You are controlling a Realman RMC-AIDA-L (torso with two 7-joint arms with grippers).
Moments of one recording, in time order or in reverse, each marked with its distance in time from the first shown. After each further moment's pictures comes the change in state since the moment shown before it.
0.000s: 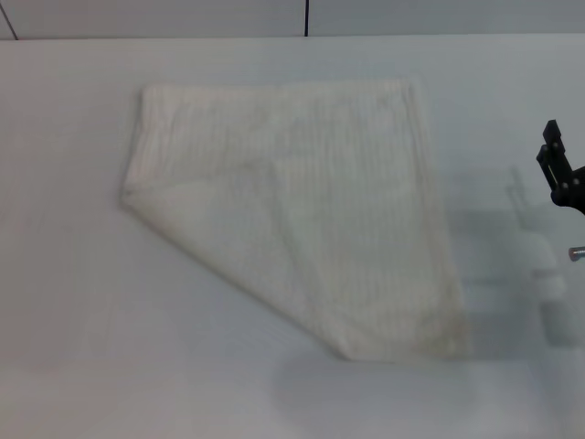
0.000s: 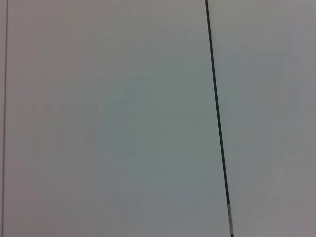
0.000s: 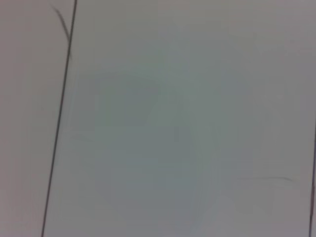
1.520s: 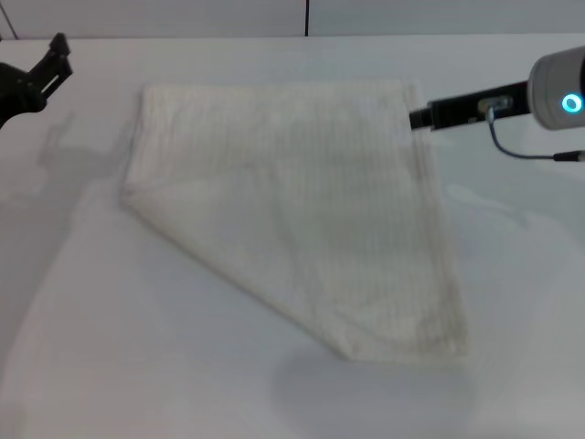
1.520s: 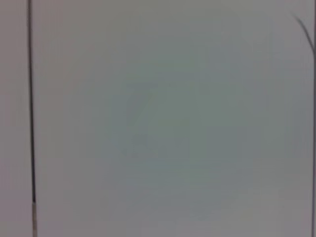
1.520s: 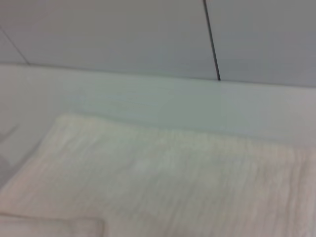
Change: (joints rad) left arm 0.169 0.197 0.352 -0.954 0.065 -0.868 -0.120; right arm 0.298 -0.017 1.110 -0.940 -0.263 -2.426 -0.135
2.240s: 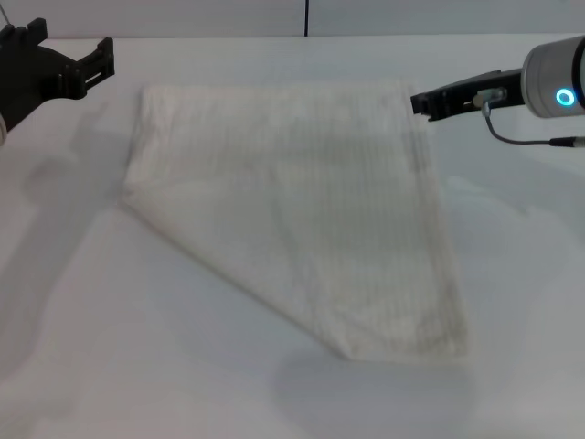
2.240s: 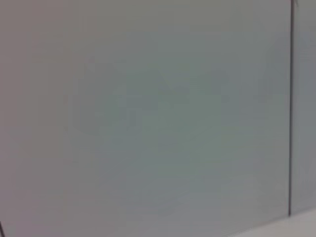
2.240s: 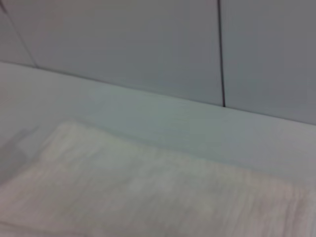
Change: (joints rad) left arm -0.078 0.065 0.006 -0.277 -0.001 -0.537 0.042; right arm 0.031 0.002 0.025 0.069 0.023 0.075 -0.162
